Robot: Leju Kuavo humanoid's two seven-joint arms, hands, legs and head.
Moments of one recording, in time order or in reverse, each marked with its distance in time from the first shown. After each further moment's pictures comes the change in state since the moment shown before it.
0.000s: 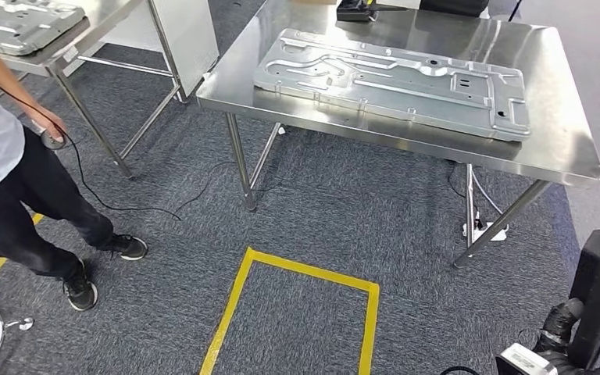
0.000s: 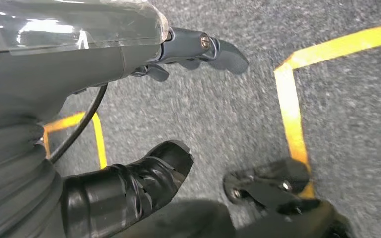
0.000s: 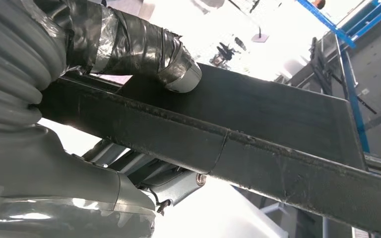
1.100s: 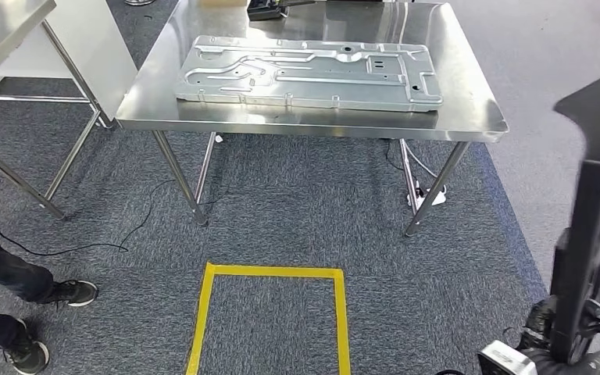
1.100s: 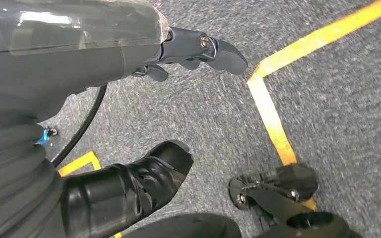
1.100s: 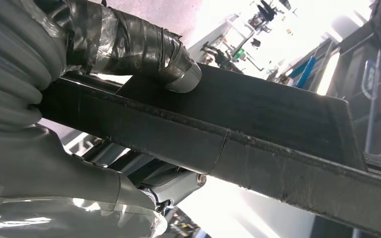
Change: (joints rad) left arm 0.002 0.007 0.002 0.000 -0.003 -0.017 -0.003; right arm 0.001 0.001 0.037 0.033 0.064 0.000 0.000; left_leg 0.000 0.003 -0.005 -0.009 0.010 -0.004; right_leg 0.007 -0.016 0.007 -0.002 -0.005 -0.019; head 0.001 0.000
